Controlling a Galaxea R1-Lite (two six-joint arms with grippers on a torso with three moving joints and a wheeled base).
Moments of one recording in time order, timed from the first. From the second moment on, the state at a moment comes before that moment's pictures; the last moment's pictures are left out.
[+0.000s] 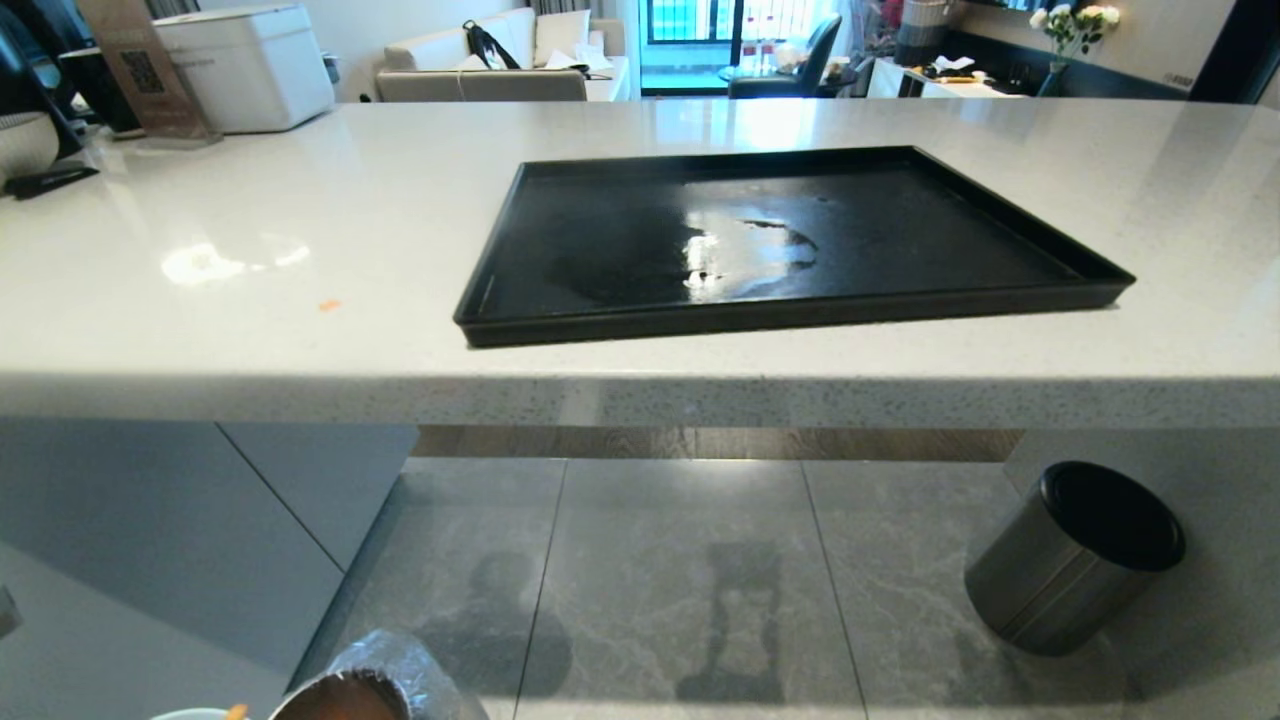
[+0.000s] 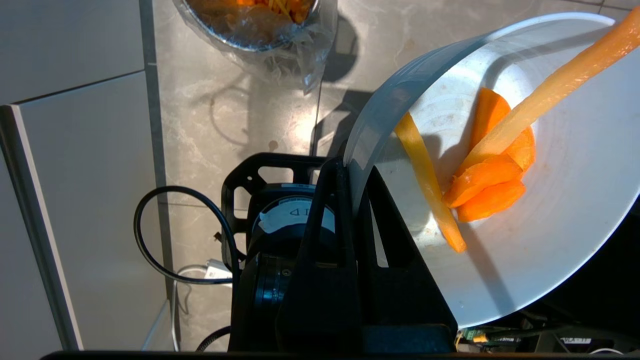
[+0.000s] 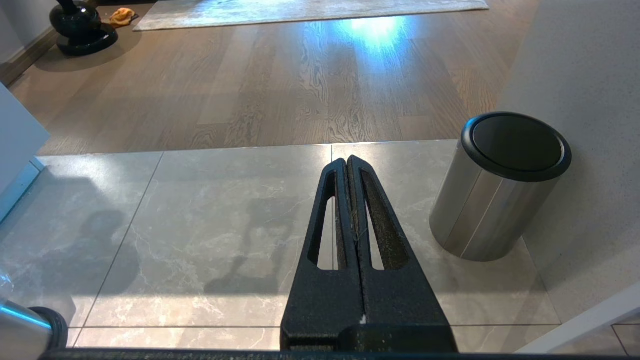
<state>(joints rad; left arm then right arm) -0.11 0.95 -0.80 0.99 0.01 -0.19 0.00 0.00 0.00 0.00 -0.01 0.04</state>
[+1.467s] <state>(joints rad) -0.11 0.93 -0.77 0.99 0.03 -0.19 0.00 0.00 0.00 0.00 -0.01 0.04</state>
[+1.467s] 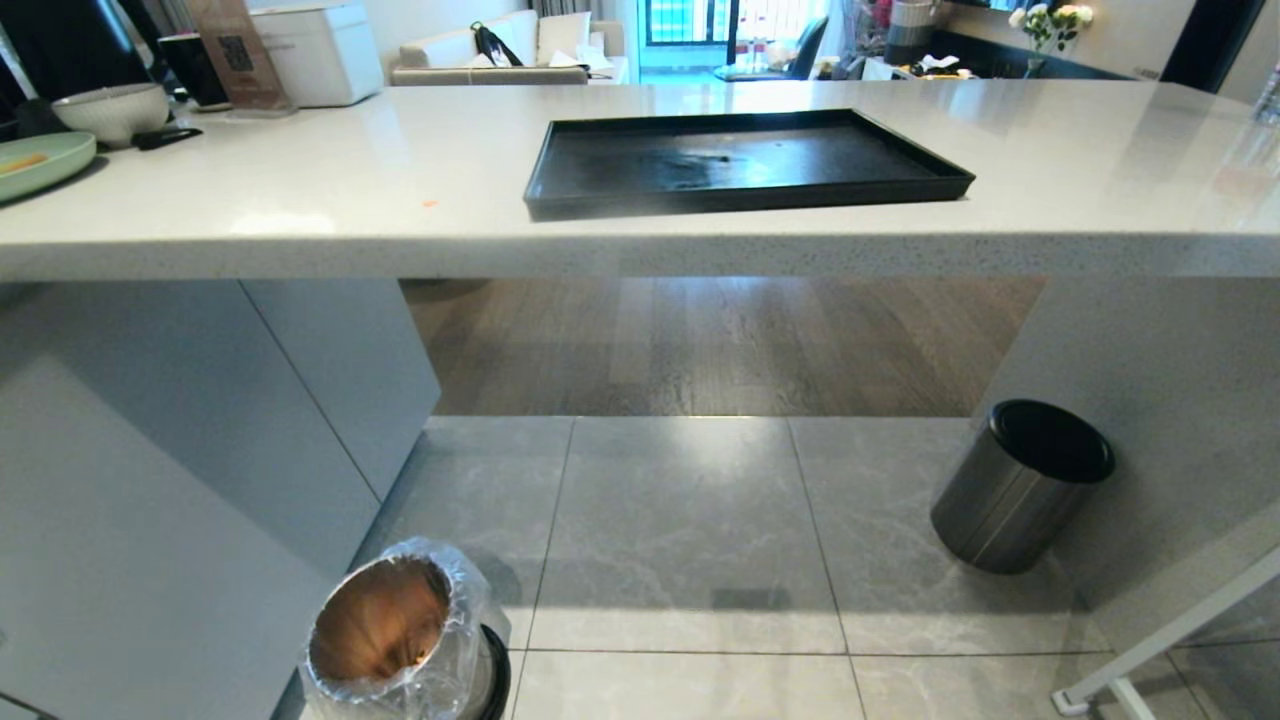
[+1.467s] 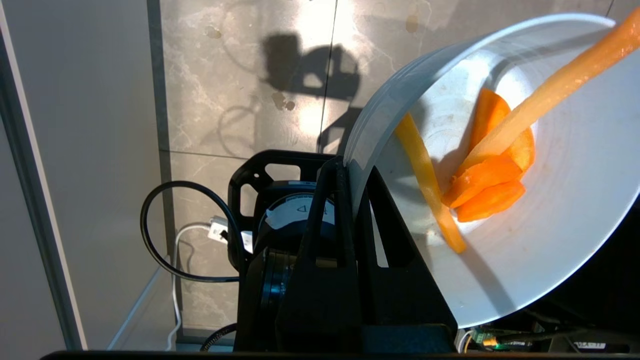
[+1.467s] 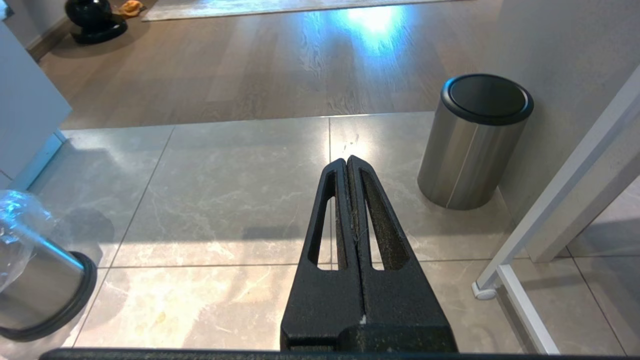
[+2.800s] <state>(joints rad) -0.17 0.93 -0.77 0.99 0.03 -0.19 0.00 0.00 0.00 0.00 -0.01 0.04</state>
